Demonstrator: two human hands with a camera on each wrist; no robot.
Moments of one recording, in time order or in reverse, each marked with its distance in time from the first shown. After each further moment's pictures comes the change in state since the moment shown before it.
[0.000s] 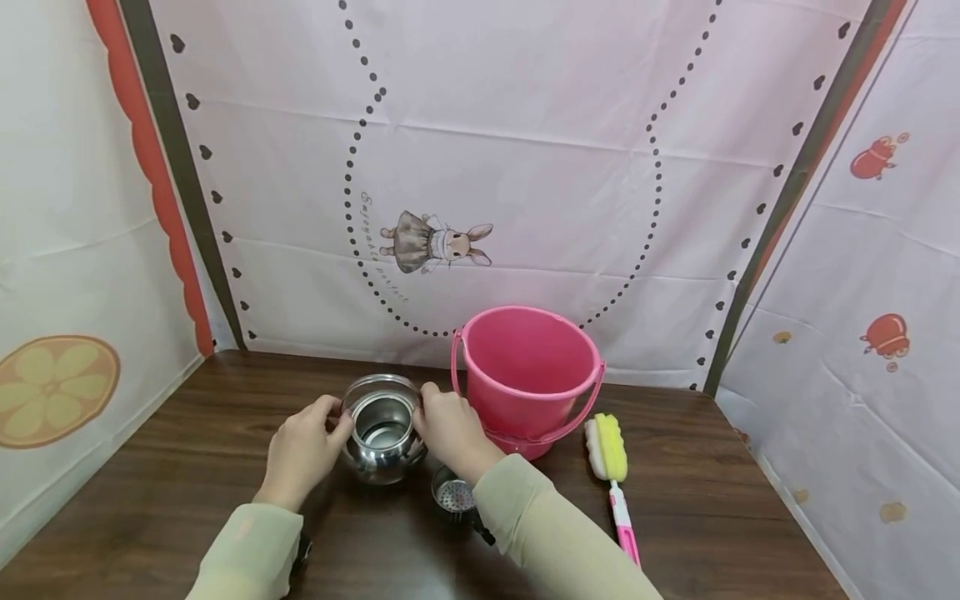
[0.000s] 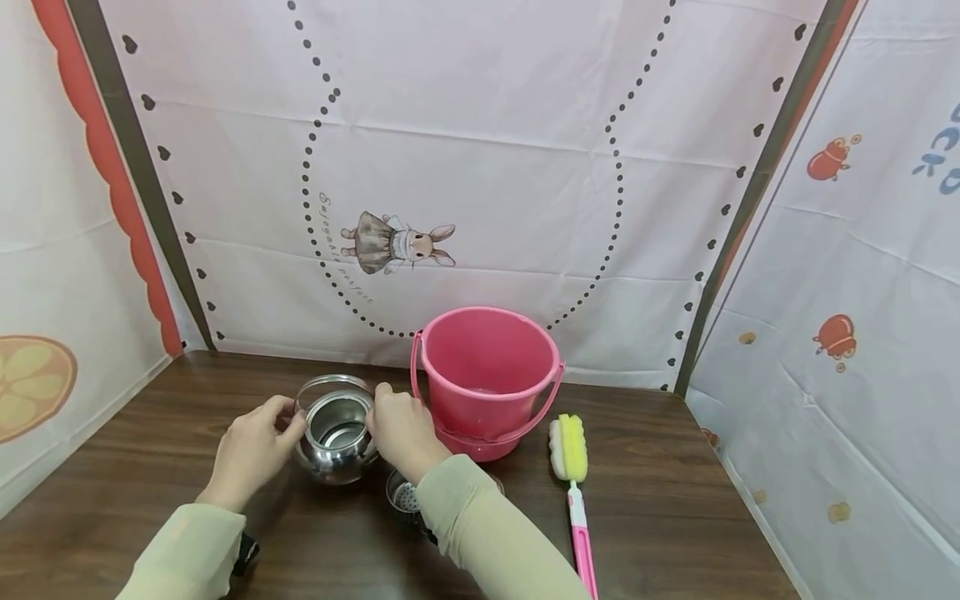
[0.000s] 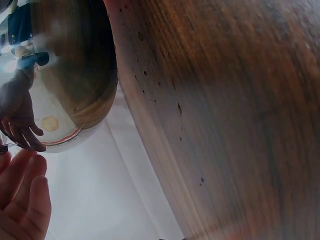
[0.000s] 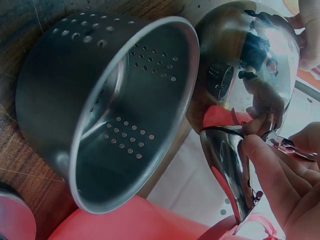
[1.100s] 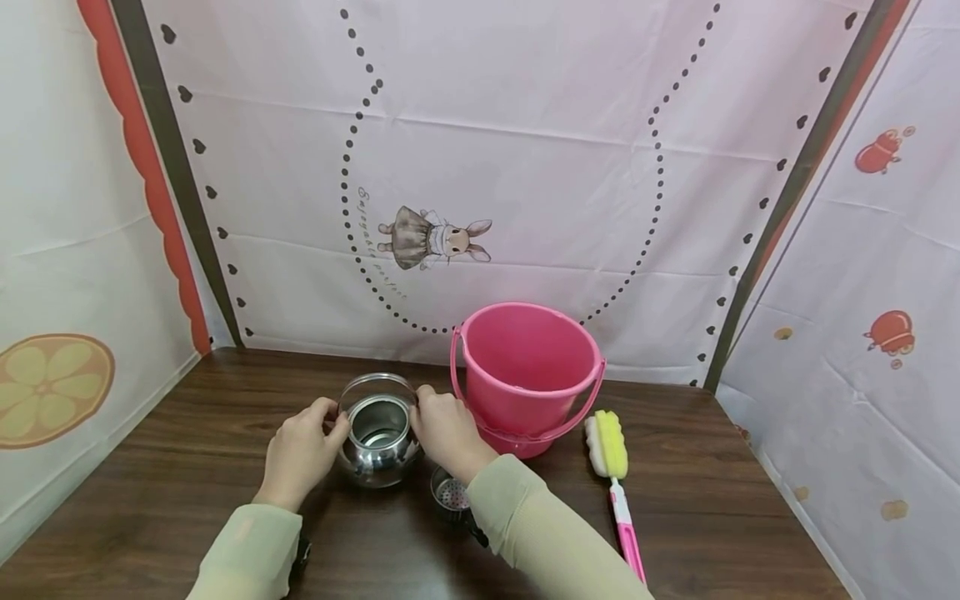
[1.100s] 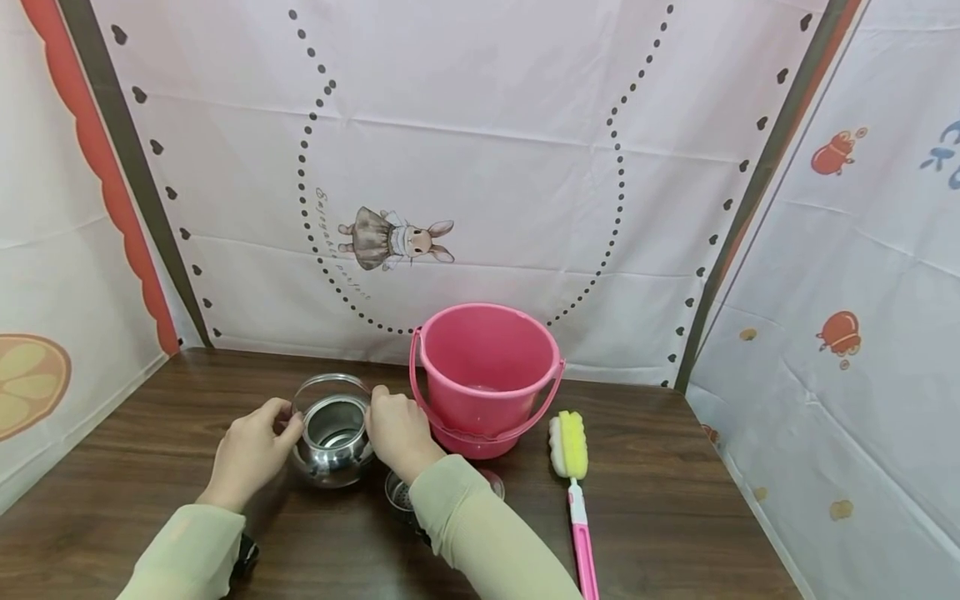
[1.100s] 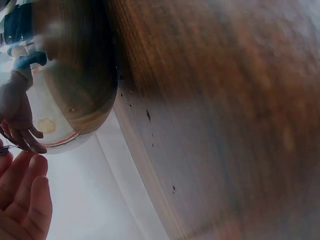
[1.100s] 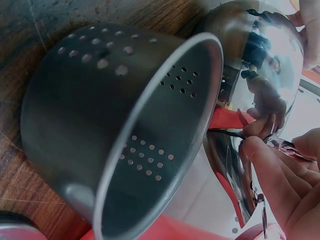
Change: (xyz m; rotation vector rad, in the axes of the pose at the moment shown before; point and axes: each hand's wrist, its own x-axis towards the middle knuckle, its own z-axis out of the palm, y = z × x) left_hand -0.004 -0.011 0.010 0.017 -0.043 -0.048; right_hand 0.002 0.001 0.016 -0.051 0.058 -0.021
